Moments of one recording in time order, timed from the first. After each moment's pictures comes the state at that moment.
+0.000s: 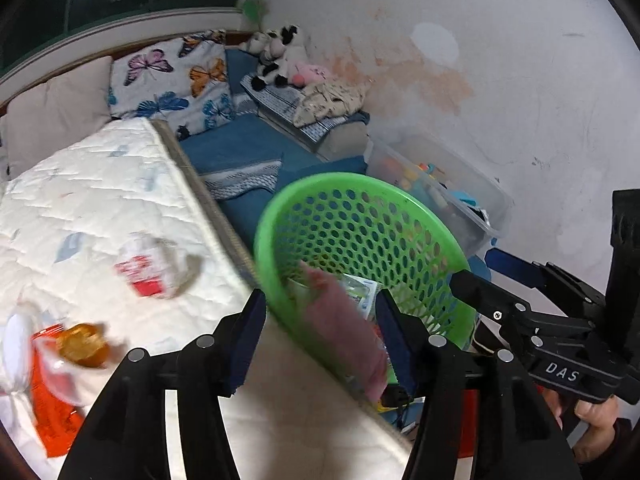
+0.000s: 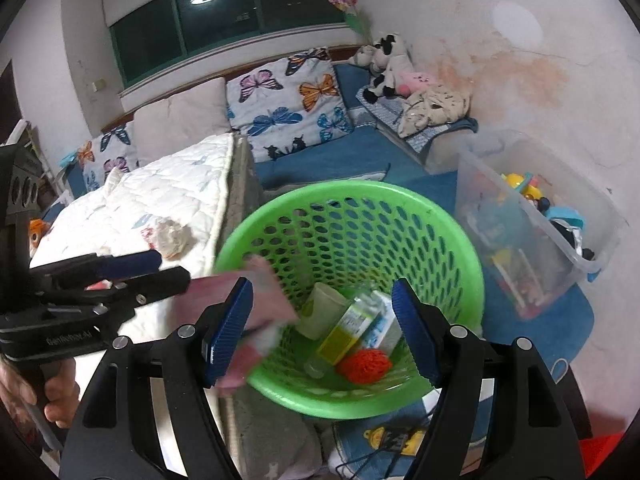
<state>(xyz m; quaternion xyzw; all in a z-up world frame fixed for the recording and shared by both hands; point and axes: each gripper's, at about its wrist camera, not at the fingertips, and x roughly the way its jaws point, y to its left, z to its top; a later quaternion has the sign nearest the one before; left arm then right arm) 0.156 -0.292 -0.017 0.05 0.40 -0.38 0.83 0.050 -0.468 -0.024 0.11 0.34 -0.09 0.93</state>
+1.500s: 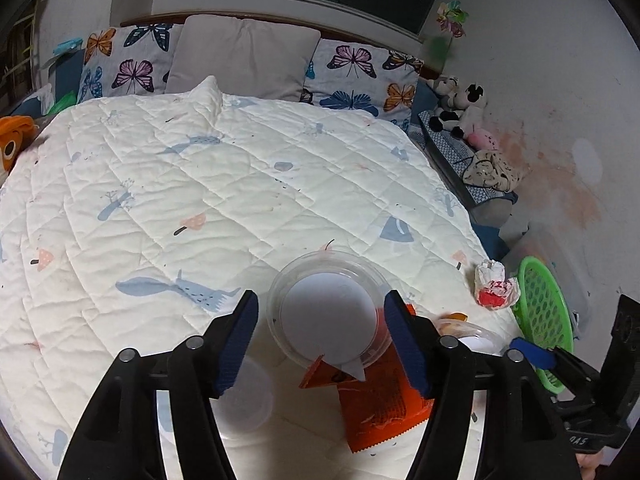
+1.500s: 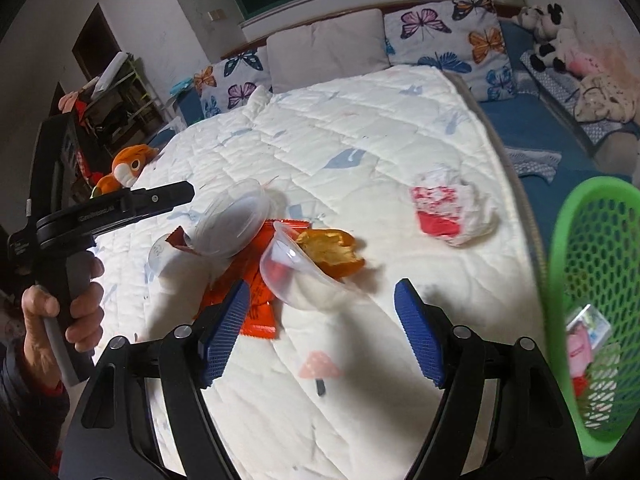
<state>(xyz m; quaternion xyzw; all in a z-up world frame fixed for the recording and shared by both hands) 0.260 -0.019 -0.034 -0.08 0.43 -0.17 0.88 0.170 -0.272 -0.052 0.10 0.41 0.15 0.89</state>
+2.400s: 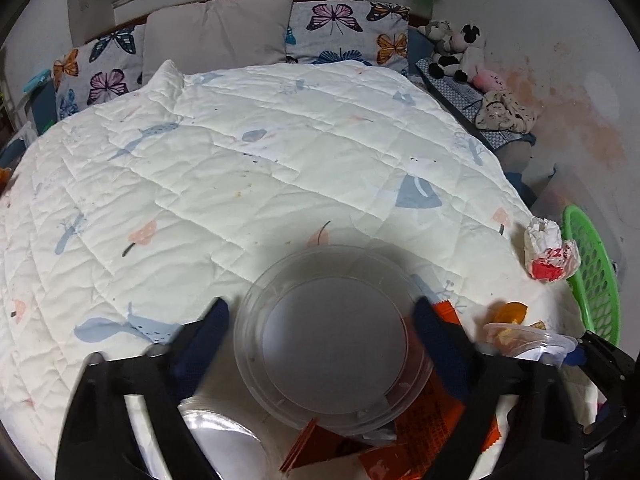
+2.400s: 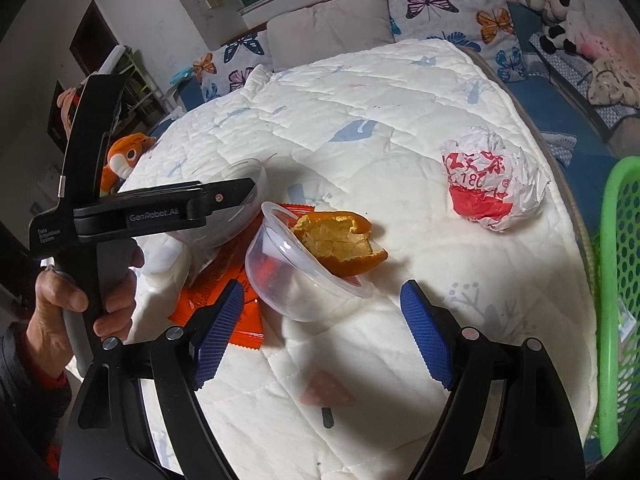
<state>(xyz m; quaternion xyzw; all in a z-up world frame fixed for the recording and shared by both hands) 0.301 -0.063 -0.078 0.02 0.48 -0.17 0.86 0.191 -0.263 -0.082 0.12 0.43 0.16 0.88</state>
